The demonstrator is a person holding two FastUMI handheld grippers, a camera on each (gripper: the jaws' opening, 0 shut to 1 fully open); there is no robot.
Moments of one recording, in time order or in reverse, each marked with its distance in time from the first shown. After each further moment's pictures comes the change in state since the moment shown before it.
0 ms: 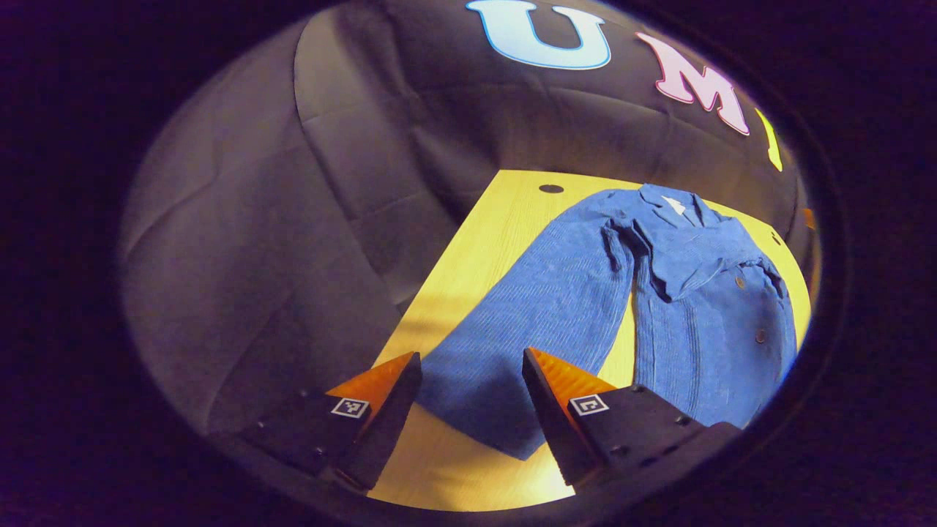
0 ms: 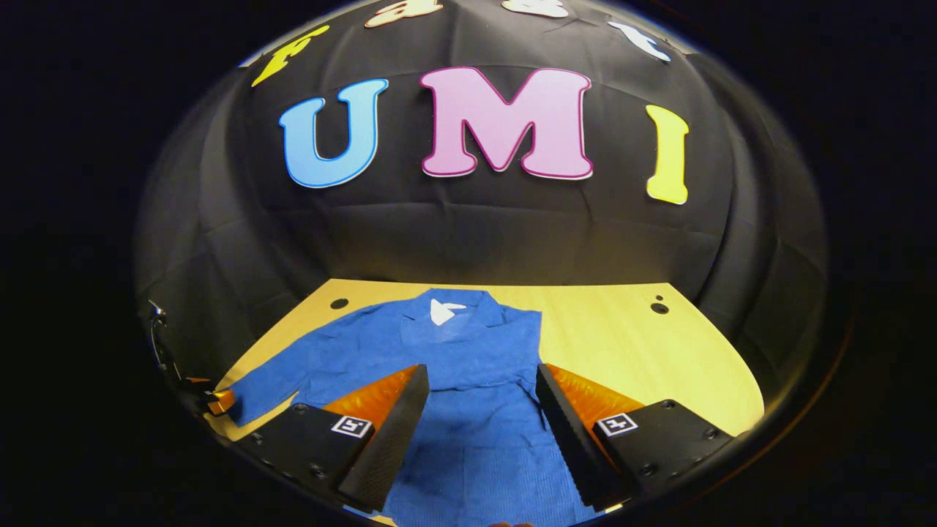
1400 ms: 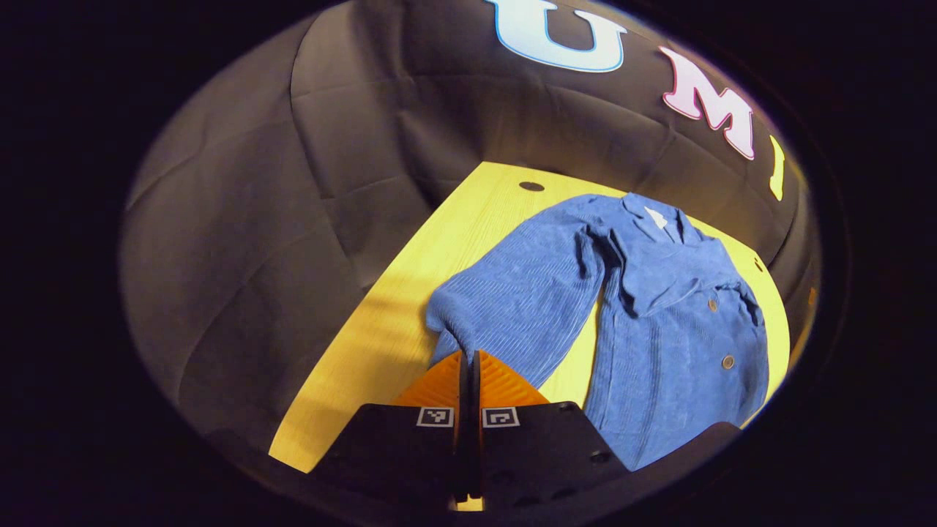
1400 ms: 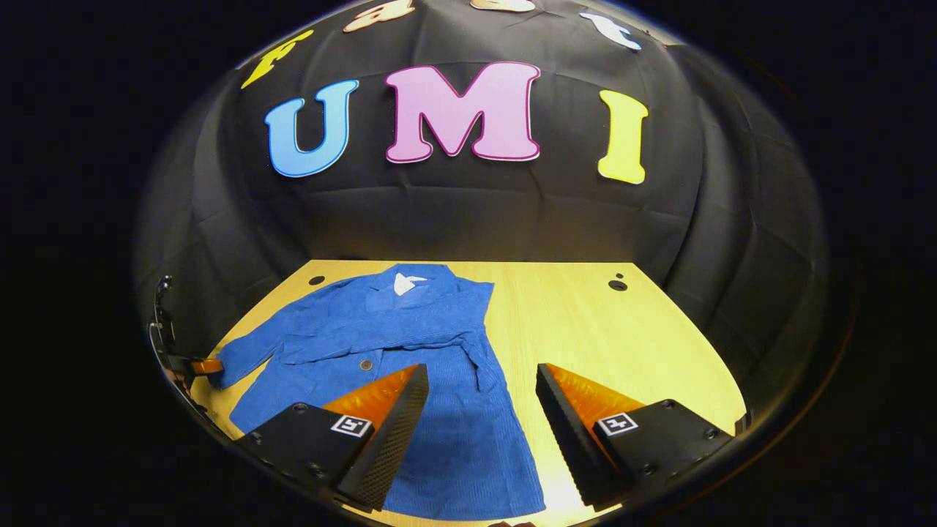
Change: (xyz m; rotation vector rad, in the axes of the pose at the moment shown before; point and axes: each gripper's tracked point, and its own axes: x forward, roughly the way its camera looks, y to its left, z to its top) left arm -0.004 -0.042 0.032 -0.090 -0.016 -0.118; right arm -0.052 -0.084 -0.031 0.008 0.049 -0.035
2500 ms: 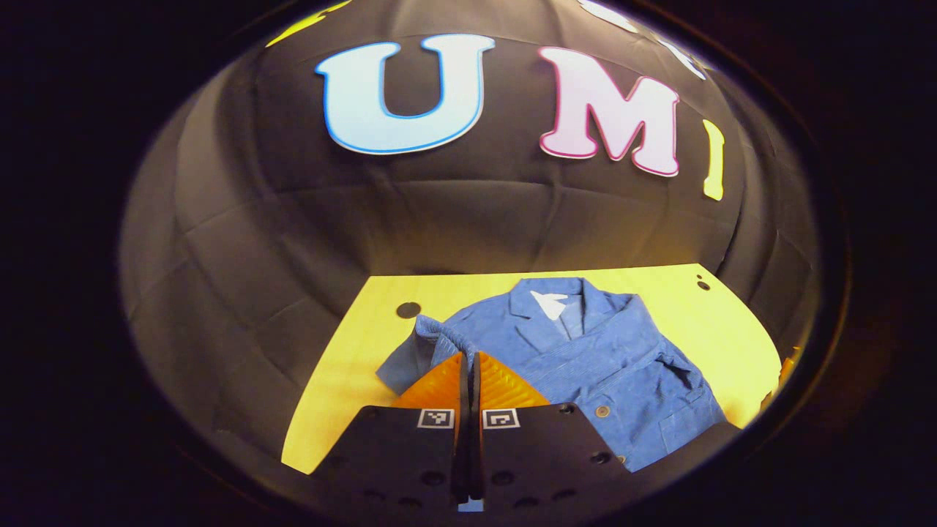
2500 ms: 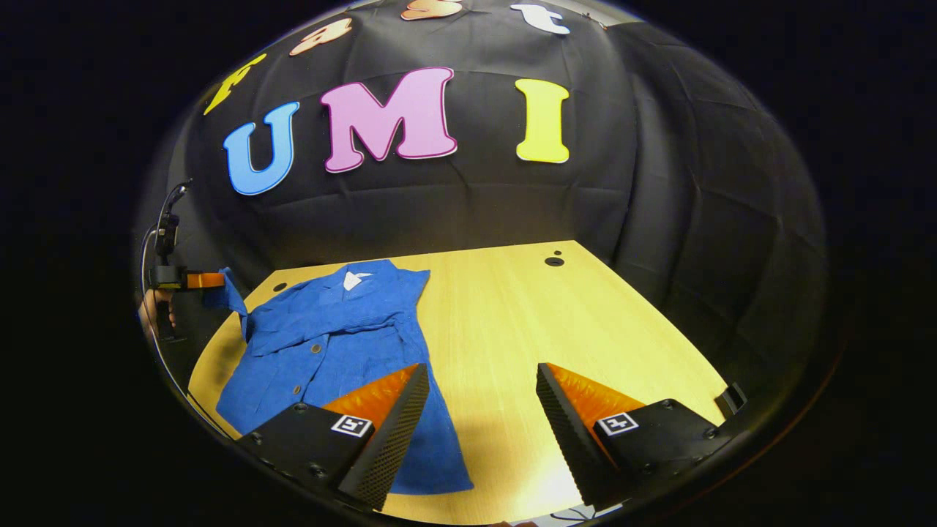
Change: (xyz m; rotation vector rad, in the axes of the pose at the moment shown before) left arm -0.024 -0.209 0.170 0.271 -0.211 -0.192; right arm -0.047 -0.116 -0.035 0.107 -0.003 -0.124
